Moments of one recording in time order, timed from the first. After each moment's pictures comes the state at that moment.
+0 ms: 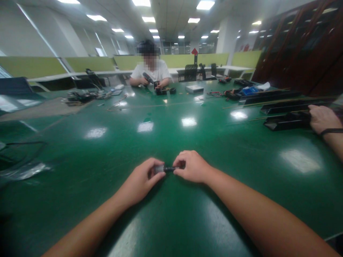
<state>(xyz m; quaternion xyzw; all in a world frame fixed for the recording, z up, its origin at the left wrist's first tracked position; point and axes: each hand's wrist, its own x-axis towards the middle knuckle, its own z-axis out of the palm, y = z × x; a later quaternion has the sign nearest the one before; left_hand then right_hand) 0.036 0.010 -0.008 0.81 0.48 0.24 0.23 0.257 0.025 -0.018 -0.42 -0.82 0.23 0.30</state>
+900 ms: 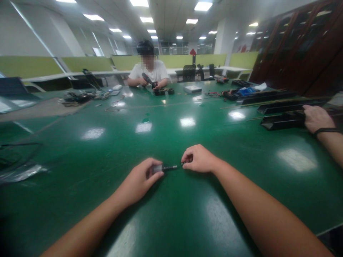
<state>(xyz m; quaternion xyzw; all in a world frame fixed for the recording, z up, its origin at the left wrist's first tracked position) 0.031 0.011 -0.008 0.82 0.48 0.23 0.22 0.290 0.041 -0.015 -0.45 -0.81 0.28 0.25</state>
